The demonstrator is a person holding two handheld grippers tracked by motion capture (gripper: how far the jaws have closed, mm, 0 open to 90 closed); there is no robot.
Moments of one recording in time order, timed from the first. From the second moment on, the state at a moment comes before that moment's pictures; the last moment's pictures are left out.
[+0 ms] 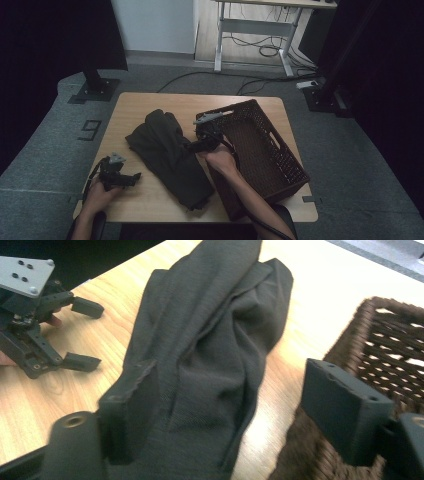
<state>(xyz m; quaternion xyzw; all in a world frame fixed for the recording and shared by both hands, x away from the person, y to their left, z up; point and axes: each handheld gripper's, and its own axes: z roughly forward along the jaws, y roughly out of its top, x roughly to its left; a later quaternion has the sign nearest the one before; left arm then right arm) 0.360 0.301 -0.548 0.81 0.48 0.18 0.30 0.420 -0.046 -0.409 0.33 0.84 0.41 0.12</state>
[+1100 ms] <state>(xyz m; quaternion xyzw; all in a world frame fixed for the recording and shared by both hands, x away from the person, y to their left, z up) 0.360 0.301 -0.548 0.80 0.48 0.18 0.30 0.384 -0.107 -0.423 0.34 0.85 0.39 0.13</state>
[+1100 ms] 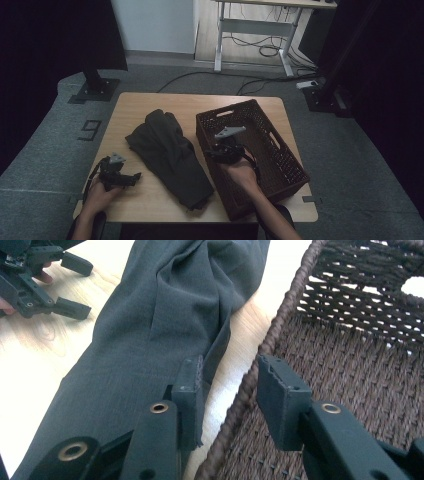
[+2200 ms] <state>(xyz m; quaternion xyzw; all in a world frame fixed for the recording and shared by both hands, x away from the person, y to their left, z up) 0.360 0.300 -0.548 0.80 0.48 0.18 0.30 0.371 -0.126 -0.436 0.35 0.85 0.38 0.10</state>
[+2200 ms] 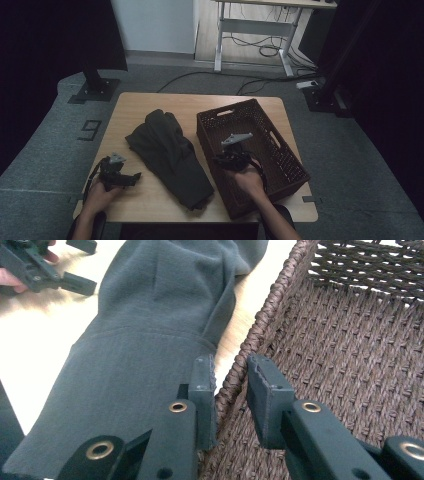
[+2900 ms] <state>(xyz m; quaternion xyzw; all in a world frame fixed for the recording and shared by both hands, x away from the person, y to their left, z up) 0.360 0.300 -0.548 0.80 0.48 0.18 0.30 0.416 -0.140 -0.435 0.37 0.84 0.37 0.12</state>
